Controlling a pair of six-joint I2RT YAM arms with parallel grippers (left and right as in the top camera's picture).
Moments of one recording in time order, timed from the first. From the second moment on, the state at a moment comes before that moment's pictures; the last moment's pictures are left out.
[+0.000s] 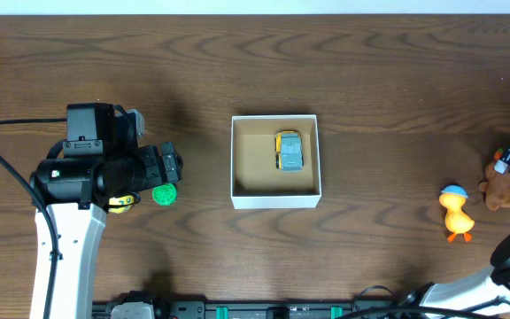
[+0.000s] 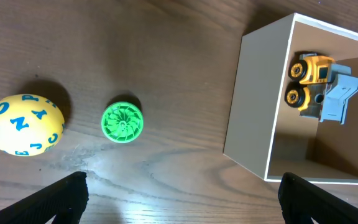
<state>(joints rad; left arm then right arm) 0.04 1.19 1.15 -1.13 0.24 -0.21 -0.73 1.84 1.36 -0.90 0.04 -0.11</state>
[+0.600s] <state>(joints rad) 0.04 1.19 1.15 -1.13 0.24 -0.21 -0.74 1.92 1.36 -0.87 0.02 -0.10</state>
